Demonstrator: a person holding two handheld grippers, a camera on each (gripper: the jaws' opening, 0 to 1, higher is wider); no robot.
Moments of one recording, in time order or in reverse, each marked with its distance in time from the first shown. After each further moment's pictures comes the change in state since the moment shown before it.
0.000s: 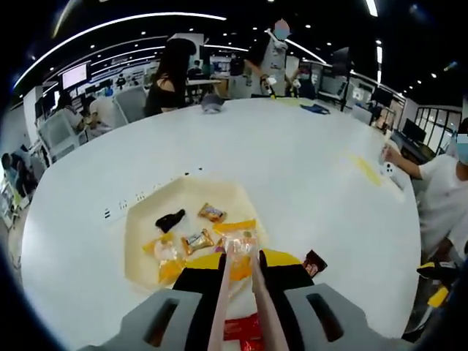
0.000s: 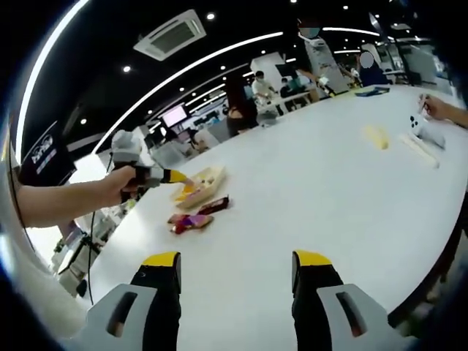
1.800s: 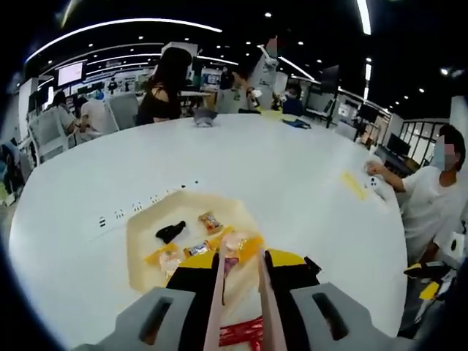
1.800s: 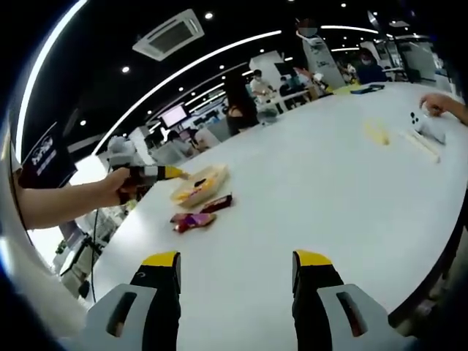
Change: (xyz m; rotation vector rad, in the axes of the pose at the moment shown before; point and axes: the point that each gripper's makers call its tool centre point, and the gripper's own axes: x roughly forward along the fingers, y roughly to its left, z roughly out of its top) left arm -0.028 0.011 0.010 0.016 -0.108 -0.153; right arm 0.002 0.009 -0.004 0.009 0.005 0.013
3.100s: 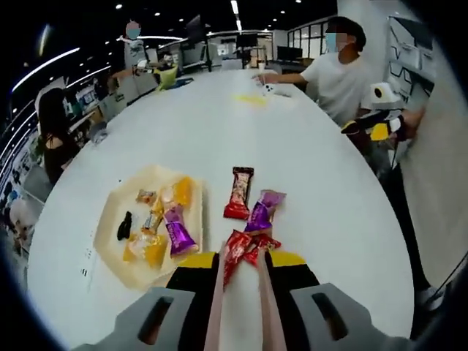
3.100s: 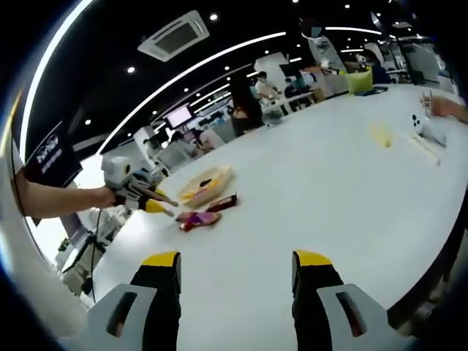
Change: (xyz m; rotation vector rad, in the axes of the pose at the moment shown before) left arm -0.044 -0.024 -0.076 0.602 0.274 -0.414; right arm -0.010 0.003 0.000 -0.010 -0.008 0.019
